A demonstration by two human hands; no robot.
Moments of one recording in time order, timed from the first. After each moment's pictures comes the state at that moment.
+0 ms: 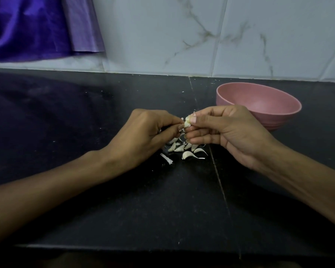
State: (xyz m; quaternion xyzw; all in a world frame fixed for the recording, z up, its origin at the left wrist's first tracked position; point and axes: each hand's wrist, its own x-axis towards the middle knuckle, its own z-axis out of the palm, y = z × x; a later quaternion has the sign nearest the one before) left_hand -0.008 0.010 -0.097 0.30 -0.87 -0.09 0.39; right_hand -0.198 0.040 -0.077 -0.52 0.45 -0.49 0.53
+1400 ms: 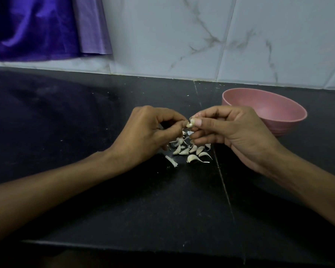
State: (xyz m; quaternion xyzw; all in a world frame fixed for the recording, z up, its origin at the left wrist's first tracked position) left_hand -0.005 0.010 -0.095 0.34 -0.82 -0.19 0.43; right_hand -0.200 0.037 -0.077 -0.59 0.42 -0.50 0.48
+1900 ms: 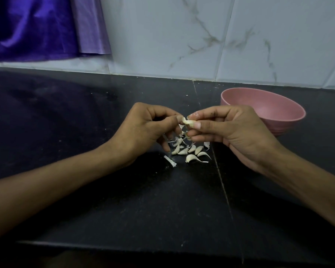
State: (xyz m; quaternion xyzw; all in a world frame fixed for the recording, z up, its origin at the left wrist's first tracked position) left_hand -0.010 0.007 -0.092 0.35 -0.70 -0.42 0.46; right_hand -0.200 0.039 -0.077 -0.58 0.41 -0.50 0.50
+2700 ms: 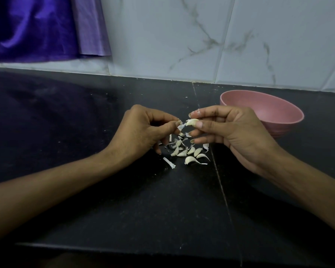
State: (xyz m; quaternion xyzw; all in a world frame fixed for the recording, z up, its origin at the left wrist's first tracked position) left_hand -0.005 0.004 -0.097 0.39 -0.74 -0.32 0.45; right_hand -0.202 0.038 -0.077 -0.58 0.41 -0.51 0.49
